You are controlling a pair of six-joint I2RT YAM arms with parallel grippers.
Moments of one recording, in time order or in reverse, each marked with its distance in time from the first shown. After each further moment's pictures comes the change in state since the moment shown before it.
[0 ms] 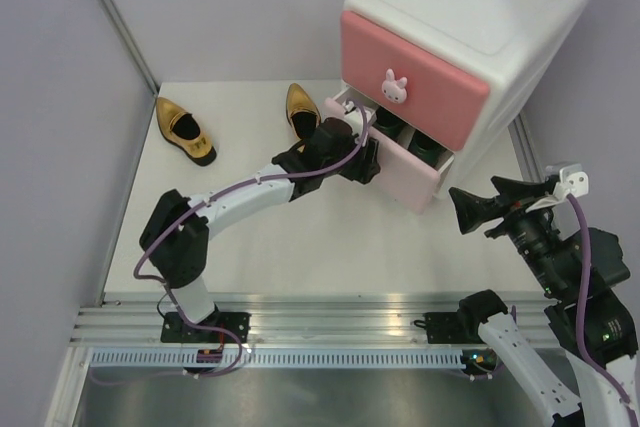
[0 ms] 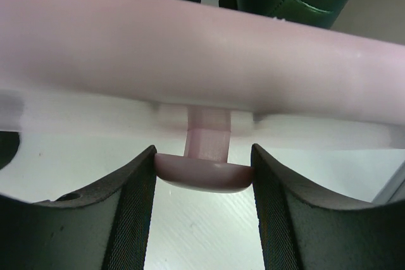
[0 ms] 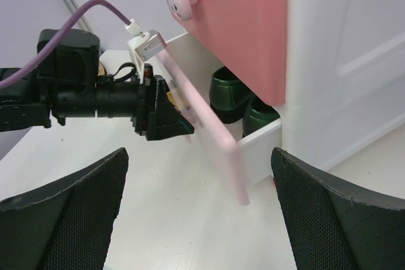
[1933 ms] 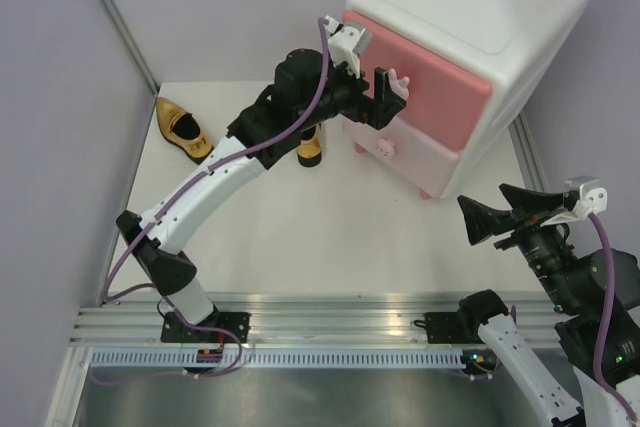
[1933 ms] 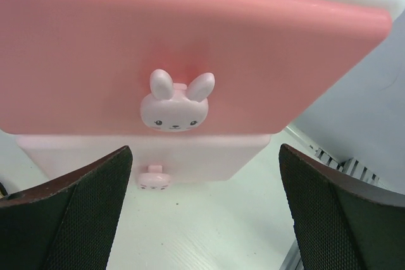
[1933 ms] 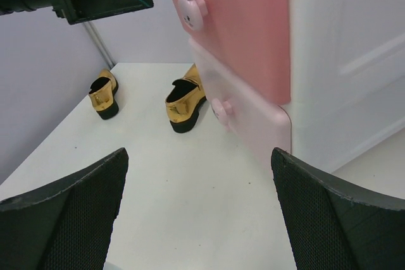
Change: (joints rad) left arm 0.000 -0.052 0.567 -0.222 0.065 0.017; right arm 0.000 -0.061 0.029 -0.037 0.000 0.030
